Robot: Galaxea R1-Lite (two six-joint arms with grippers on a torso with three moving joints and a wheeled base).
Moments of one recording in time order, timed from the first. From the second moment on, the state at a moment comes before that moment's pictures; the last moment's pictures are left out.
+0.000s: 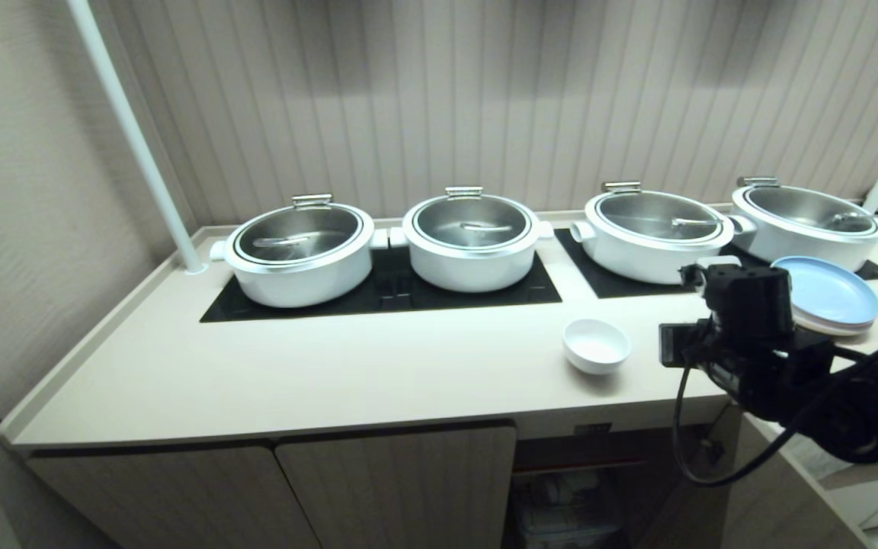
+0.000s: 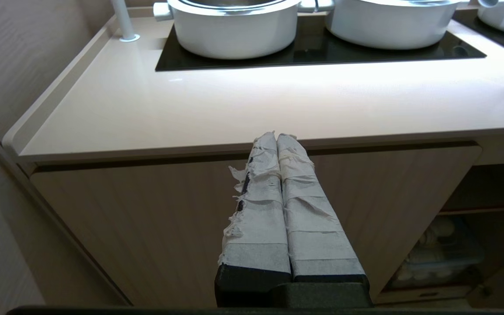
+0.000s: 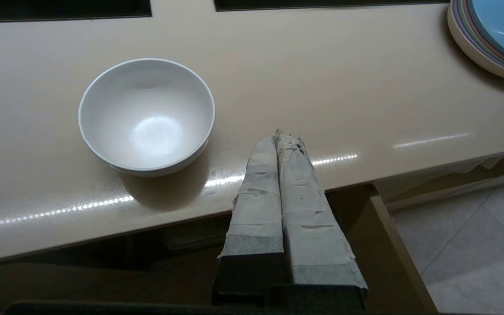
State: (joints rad) left arm 0.00 0.00 0.00 0.00 0.00 0.00; right arm 0.30 1.85 -0.72 -0.72 -0.51 0.07
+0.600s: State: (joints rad) left arm 0.00 0.00 0.00 0.00 0.00 0.00; right arm 0.30 1.70 -0.61 -0.74 -0.47 0.06
